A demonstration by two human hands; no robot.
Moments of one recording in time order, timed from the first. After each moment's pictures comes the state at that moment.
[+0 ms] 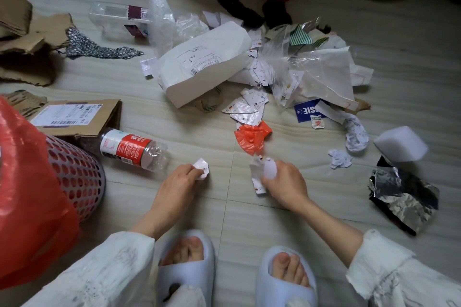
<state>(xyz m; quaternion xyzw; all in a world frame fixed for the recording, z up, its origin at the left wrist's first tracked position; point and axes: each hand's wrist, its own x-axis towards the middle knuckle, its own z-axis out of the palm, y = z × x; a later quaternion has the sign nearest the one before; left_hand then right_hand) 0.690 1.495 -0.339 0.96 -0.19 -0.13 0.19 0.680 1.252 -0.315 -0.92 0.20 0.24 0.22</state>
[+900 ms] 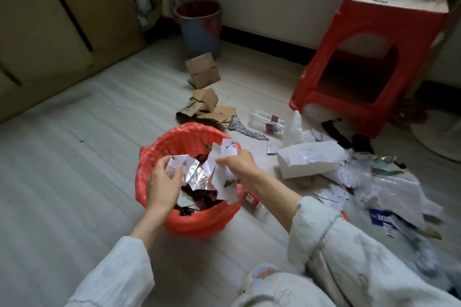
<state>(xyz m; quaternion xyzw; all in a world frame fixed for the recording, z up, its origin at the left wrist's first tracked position) 0.624 1.699 -0.077 0.84 0.32 0.16 0.41 0.716 1.561 -0.062 -0.76 0.06 0.32 0.56</state>
